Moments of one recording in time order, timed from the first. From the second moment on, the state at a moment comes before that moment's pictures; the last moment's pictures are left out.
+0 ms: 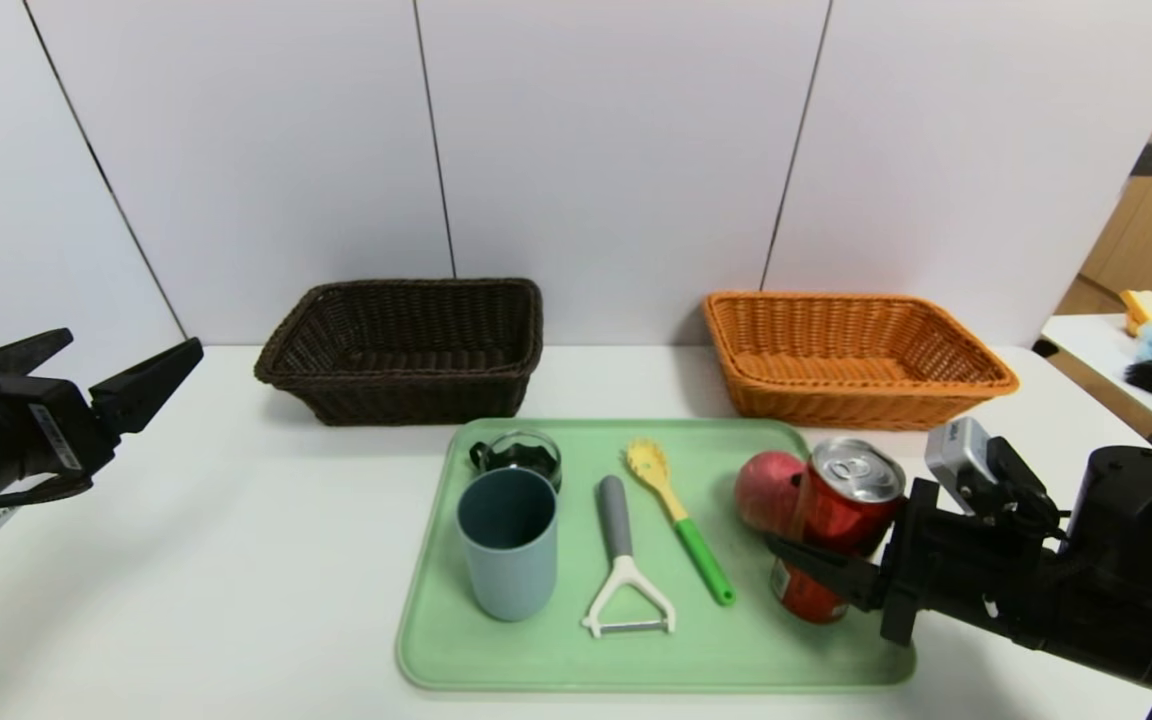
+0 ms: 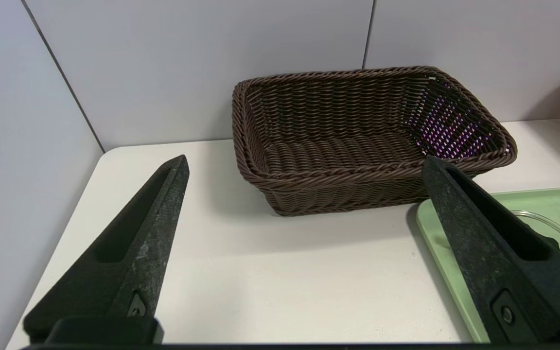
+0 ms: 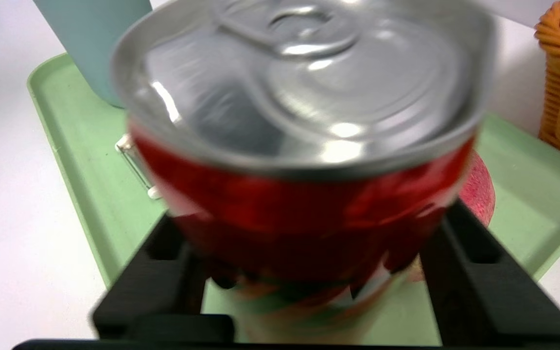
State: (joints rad) left arm 0.00 1.14 -0.44 -0.74 -0.10 0.00; right arm 0.27 1.79 -0.16 -1.44 0.61 -0.15
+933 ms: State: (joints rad) left arm 0.00 1.11 -0.41 -0.74 -0.10 0.00; right arm 0.32 1.60 -0.27 -1.34 0.54 0.02
